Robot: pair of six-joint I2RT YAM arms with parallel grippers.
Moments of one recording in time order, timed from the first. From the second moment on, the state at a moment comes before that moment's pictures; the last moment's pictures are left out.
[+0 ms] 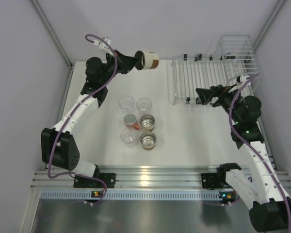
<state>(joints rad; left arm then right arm) -0.27 1.49 1.26 0.30 0.41 -0.62 0.10 0.78 0.71 0.07 -0.35 0.42</state>
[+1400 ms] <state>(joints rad) -0.56 1.64 1.08 1.15 0.61 -1.30 0.37 1.20 0.76 1.11 -0.45 0.96</state>
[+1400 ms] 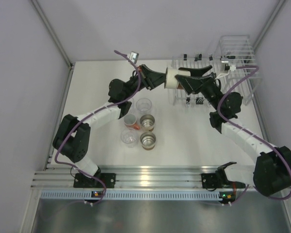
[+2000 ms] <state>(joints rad) -0.56 1.64 1.08 1.11 0.58 -1.22 0.38 1.24 0.76 1.17 -0.44 0.97</state>
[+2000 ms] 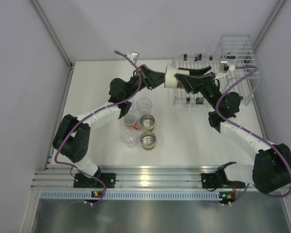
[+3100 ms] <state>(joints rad) -0.53 1.28 0.89 0.46 0.37 -0.65 0.34 1.14 1.01 0.42 -0.19 0.52</state>
